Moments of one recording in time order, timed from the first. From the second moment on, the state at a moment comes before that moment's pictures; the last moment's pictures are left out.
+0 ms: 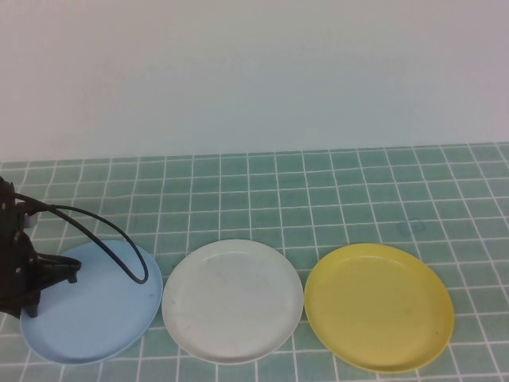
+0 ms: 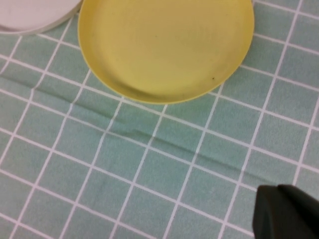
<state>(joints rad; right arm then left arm) 0.05 0.74 -0.61 0.34 1.00 -0.46 -0.01 1.87 -1.07 0.30 0.75 -0.33</state>
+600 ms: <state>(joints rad) 0.05 0.74 -0.61 0.34 1.00 -0.46 -0.01 1.77 -1.12 0.32 0.80 -0.33</state>
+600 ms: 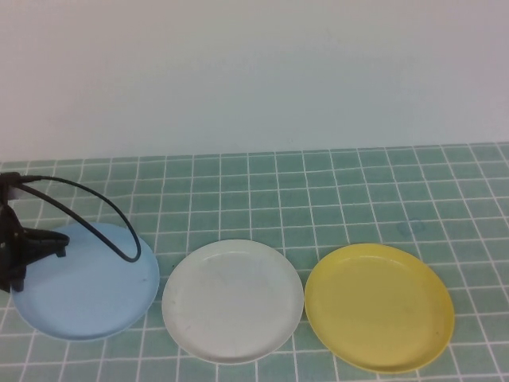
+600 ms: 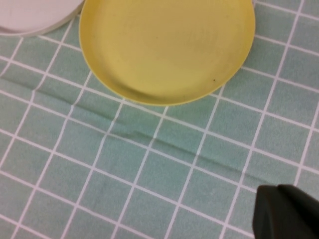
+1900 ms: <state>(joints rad) 0.05 0.74 -0.61 0.40 0.88 -0.46 -0.25 1.75 -1.26 -0.38 0.84 0.26</state>
